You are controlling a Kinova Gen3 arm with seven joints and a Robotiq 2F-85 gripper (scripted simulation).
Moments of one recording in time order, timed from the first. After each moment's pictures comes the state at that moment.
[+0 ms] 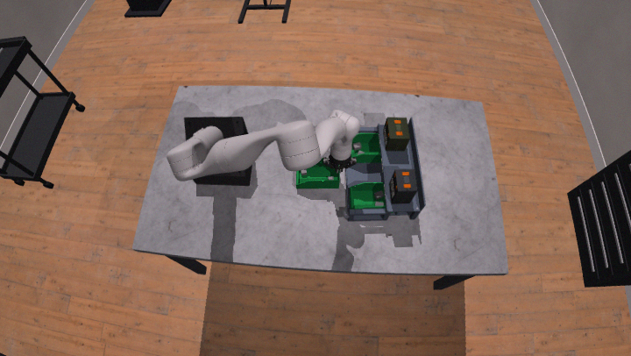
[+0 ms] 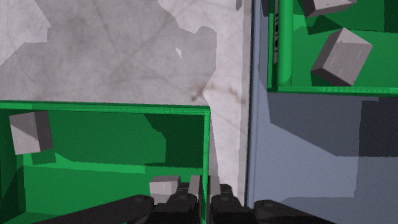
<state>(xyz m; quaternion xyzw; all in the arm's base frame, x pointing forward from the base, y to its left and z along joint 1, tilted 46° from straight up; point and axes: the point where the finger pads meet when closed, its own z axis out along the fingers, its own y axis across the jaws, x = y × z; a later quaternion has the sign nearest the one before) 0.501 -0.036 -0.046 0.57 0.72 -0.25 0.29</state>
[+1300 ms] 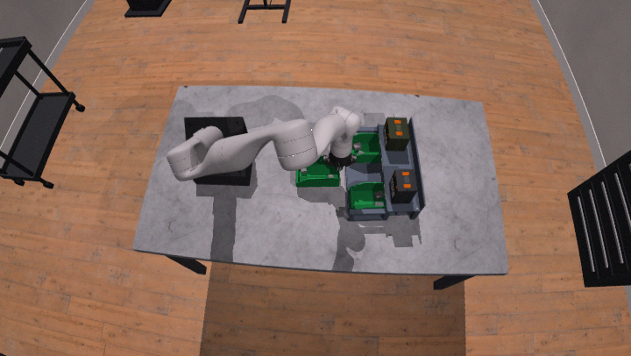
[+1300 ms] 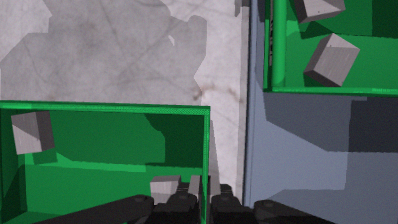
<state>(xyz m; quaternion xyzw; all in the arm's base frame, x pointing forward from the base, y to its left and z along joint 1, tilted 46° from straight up) 0.498 -0.023 -0.032 0.57 0.72 -0.26 0.29</state>
